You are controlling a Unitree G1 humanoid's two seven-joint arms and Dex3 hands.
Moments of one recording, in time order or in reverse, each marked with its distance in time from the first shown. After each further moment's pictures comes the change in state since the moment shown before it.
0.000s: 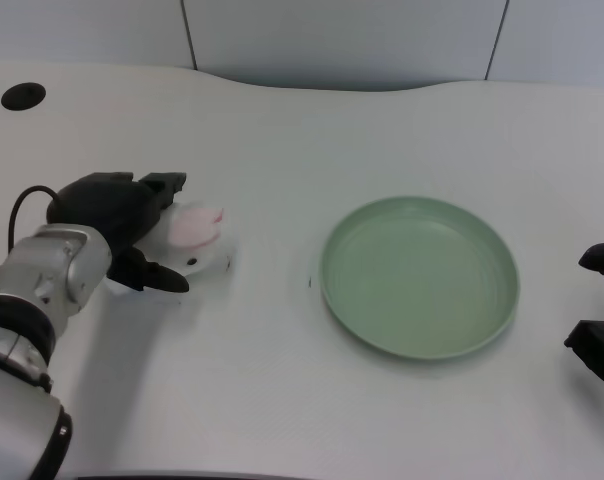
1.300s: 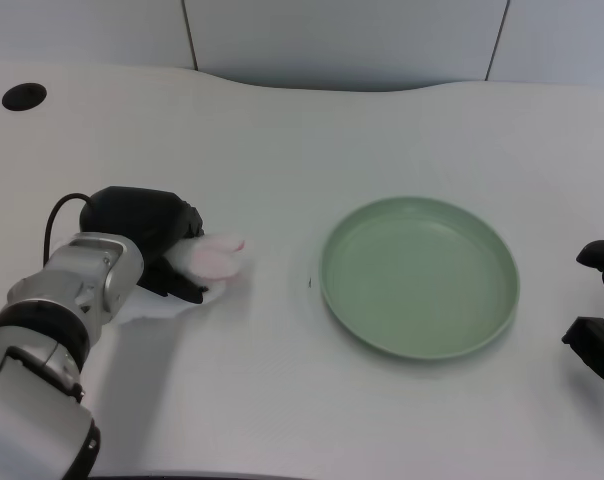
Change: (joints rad) left arm -0.002 -0.059 -0.116 0.003 0.011 0.064 0.086; right arm 0.000 0.006 0.004 -0.020 -0.001 0.012 -0.024
